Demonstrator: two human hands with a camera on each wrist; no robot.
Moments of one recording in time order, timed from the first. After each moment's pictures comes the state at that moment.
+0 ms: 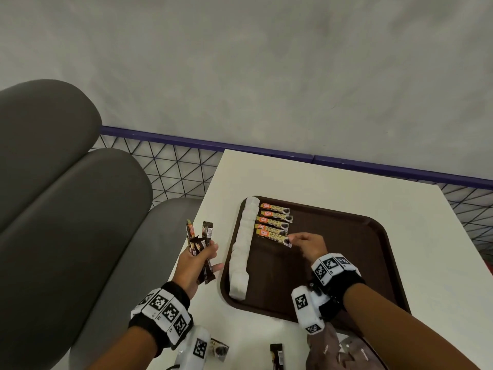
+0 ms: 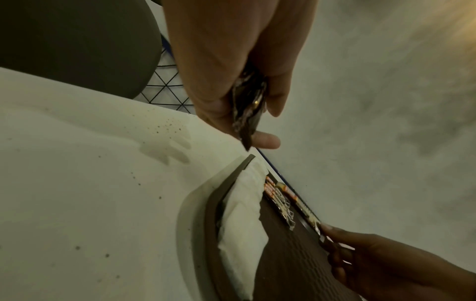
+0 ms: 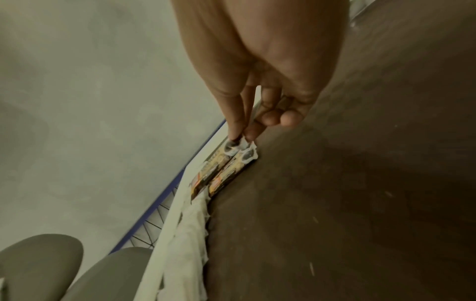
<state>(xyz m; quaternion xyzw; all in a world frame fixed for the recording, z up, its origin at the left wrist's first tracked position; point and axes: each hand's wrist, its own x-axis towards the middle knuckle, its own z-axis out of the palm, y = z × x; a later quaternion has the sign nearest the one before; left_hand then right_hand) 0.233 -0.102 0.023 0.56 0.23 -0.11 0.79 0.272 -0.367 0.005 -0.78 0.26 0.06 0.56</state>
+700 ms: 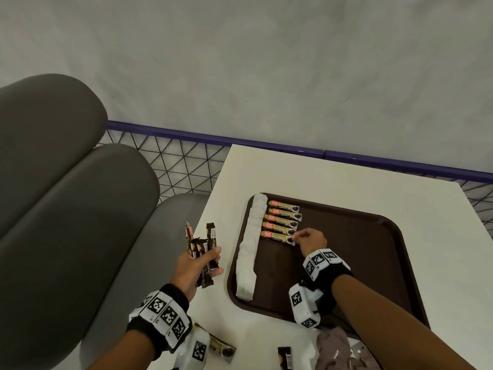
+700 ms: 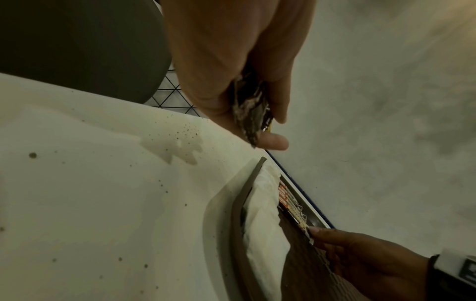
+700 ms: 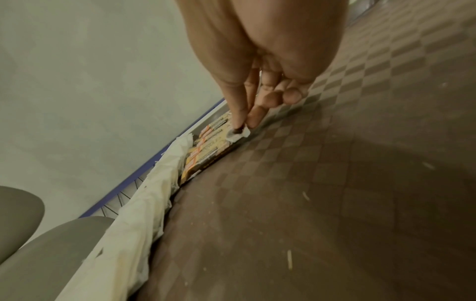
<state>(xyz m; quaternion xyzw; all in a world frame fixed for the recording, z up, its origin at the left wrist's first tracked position) 0.232 -0.088 0.016 0.58 0.23 -0.11 0.77 0.292 -0.350 -0.007 -0.83 0.31 0.06 0.47</state>
